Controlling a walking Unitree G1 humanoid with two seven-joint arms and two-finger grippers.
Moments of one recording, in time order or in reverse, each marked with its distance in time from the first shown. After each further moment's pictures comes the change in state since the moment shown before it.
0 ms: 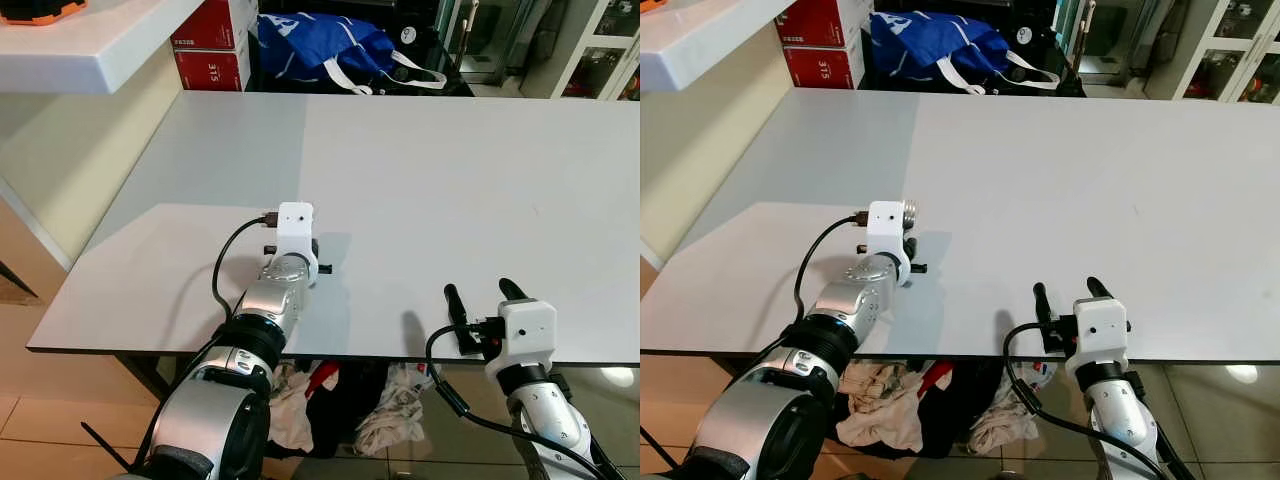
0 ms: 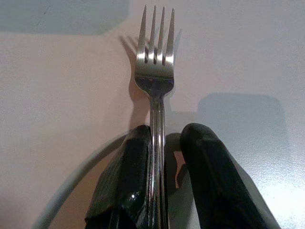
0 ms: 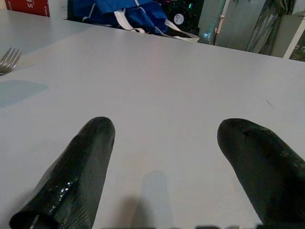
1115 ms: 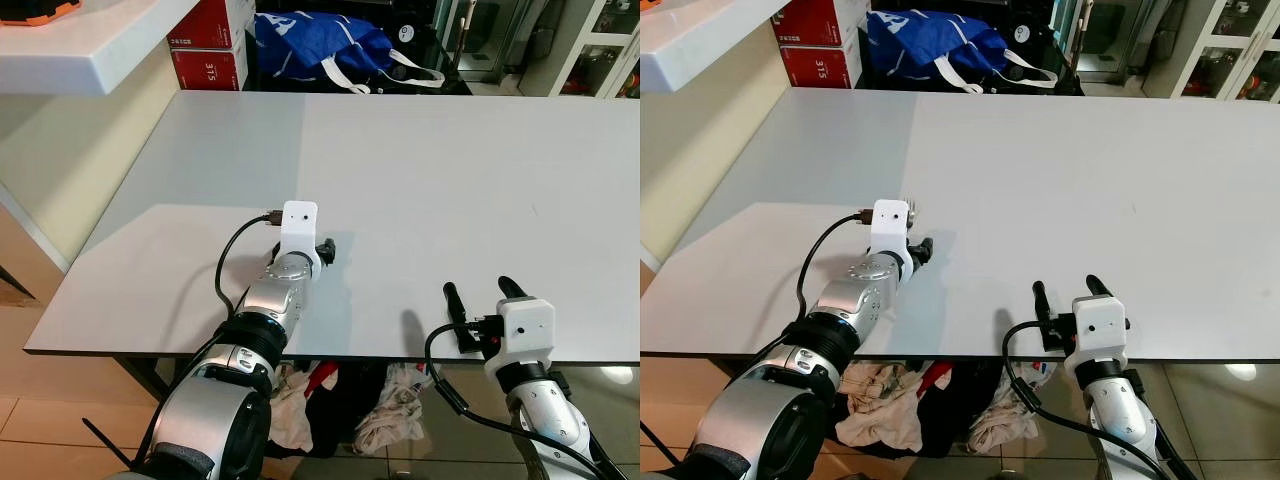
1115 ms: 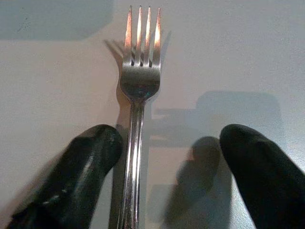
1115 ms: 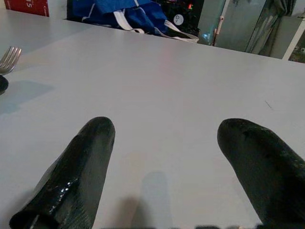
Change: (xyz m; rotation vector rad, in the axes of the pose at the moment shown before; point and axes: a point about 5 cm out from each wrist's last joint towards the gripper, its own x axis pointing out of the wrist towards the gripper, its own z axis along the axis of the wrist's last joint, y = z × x) left arm 0.000 -0.003 0.002 0.028 -0.005 -0.027; right arm 0.002 0.000 0.001 -0.007 -0.005 0.003
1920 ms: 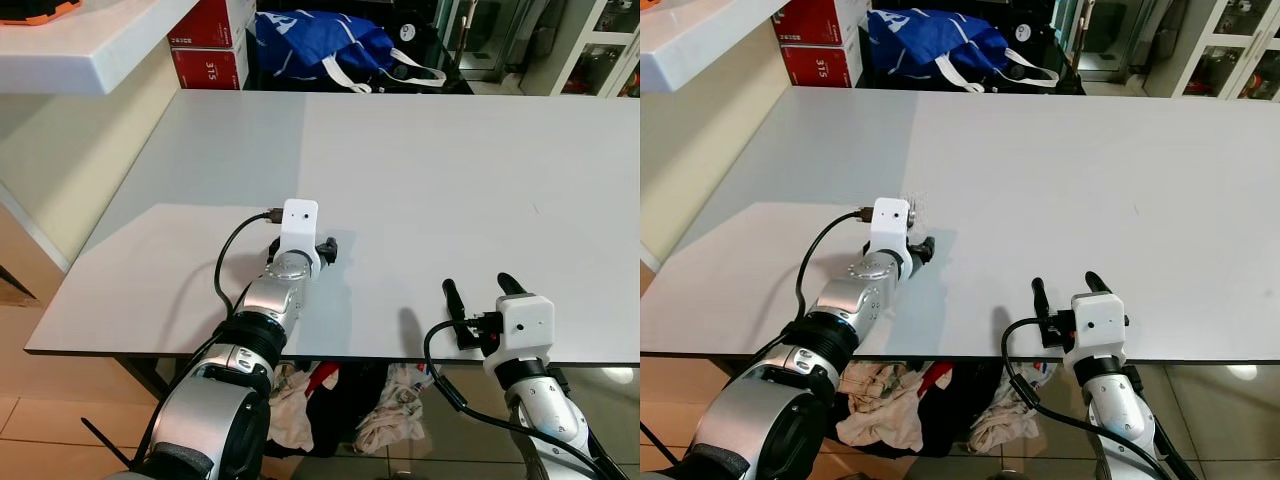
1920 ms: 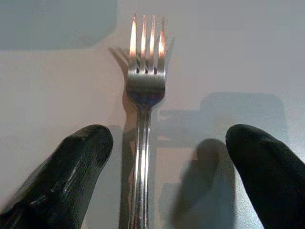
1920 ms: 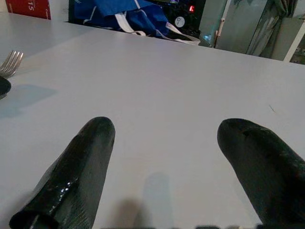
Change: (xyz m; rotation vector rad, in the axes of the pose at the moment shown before) left arm 0.000 0.001 0.003 0.029 -0.016 0.001; right arm 0.003 0.001 0.002 0.003 -0.010 0.000
